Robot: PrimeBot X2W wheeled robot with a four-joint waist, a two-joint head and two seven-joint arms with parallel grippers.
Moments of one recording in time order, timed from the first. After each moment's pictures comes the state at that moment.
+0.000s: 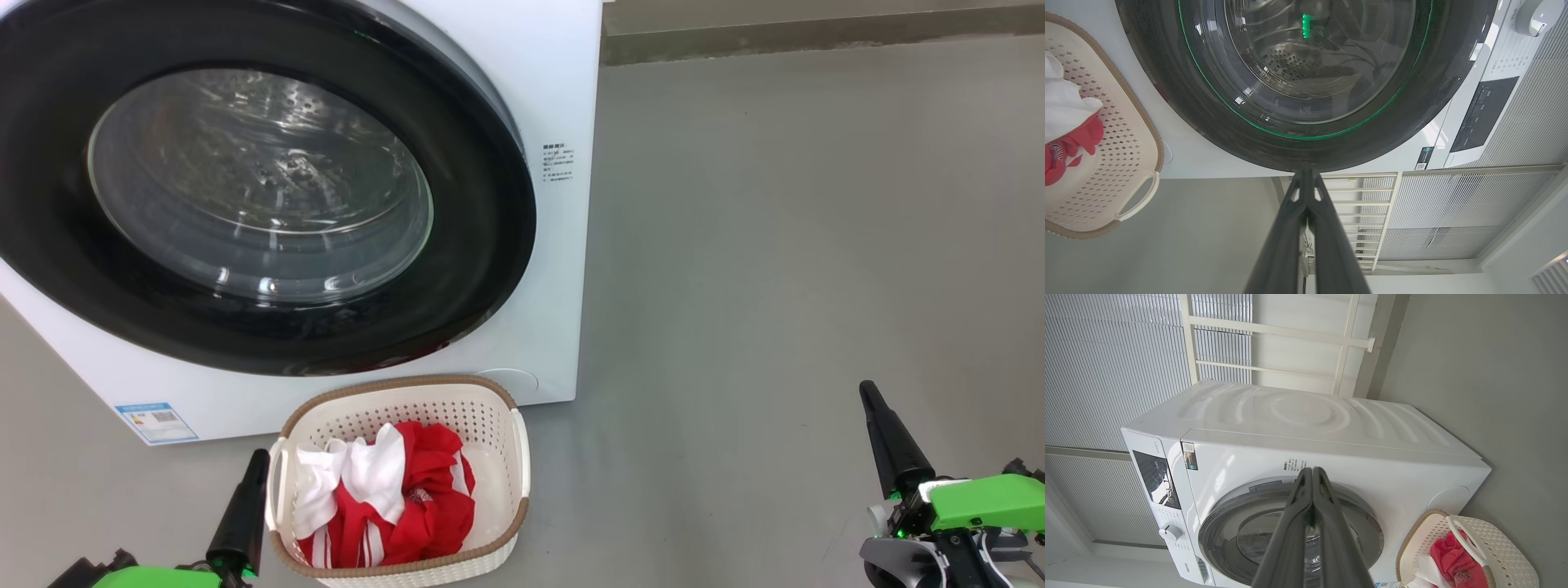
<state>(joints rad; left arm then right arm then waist) -0.07 0.04 0.08 0.27 -1.60 -0.12 0.11 -0.07 -0.04 -0.13 0.27 1.61 0.13 0.11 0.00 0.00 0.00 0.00</state>
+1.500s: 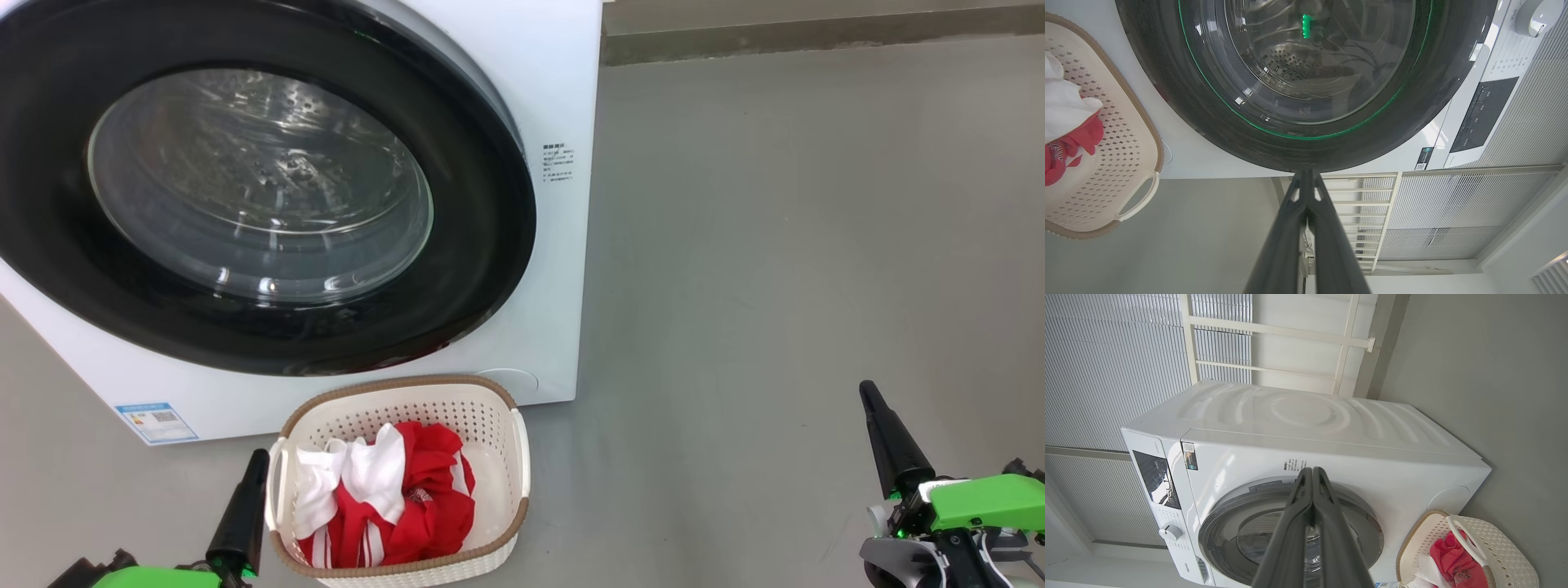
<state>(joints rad) -0.07 0.04 0.08 0.27 -1.60 -0.12 0.11 -0.07 -0.04 -0.13 0.27 1.61 0.13 0.11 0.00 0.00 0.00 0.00</state>
